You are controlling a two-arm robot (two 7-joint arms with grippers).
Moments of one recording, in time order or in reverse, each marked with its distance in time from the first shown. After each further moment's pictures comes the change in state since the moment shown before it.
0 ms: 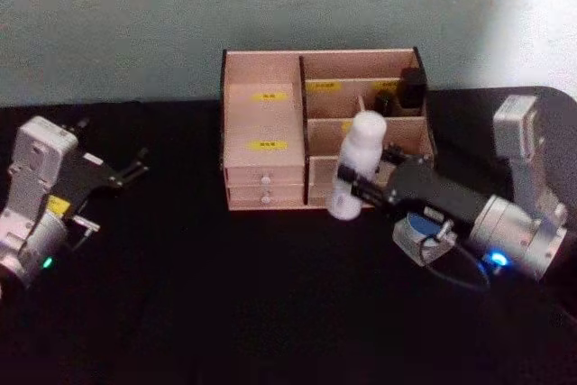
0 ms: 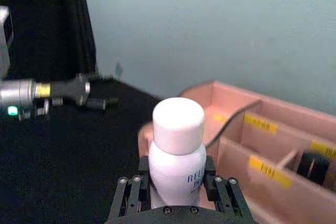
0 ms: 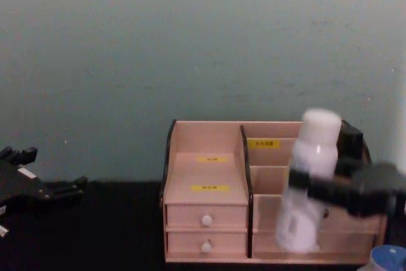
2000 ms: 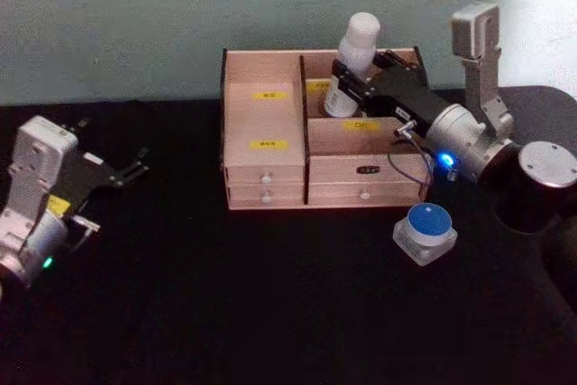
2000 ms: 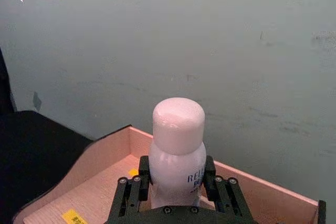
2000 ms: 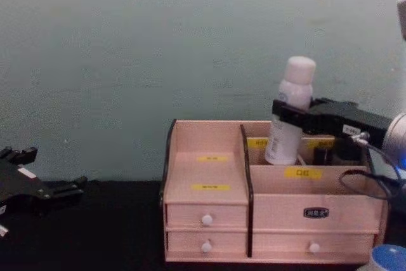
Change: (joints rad) left arm 0.000 0.000 0.000 0.000 0.000 0.000 0.000; right arm 0.333 -0.236 0.028 0.402 -0.129 -0.053 -0.142
